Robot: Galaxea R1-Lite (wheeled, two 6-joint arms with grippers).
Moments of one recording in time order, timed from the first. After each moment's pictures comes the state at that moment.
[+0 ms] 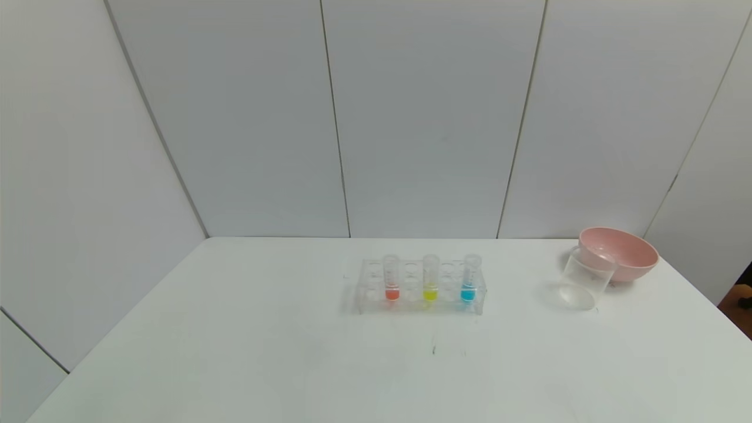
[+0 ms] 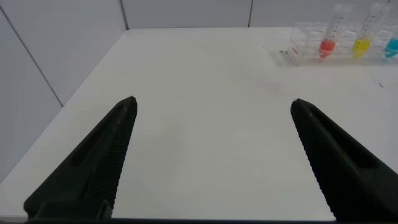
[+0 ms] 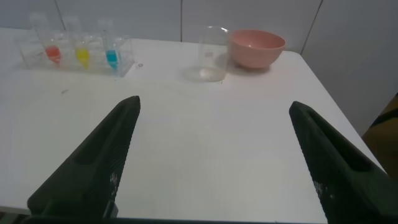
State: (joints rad) left arm 0.00 0.00 0.00 0.00 0.00 0.00; right arm 0.00 0.00 -0.07 0.02 0.03 -0.02
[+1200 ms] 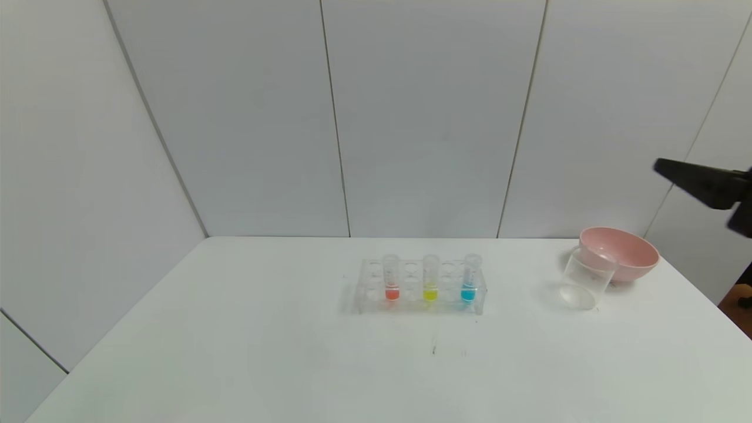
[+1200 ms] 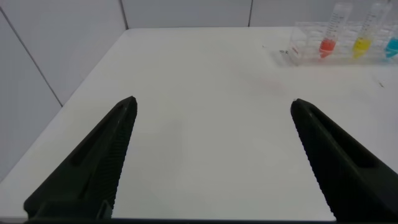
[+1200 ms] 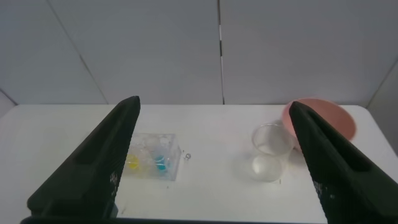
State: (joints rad) left arm 0.00 0.00 0.00 0.00 0.00 0.00; right arm 0.40 1.19 -0.84 -0.30 -0.30 0.17
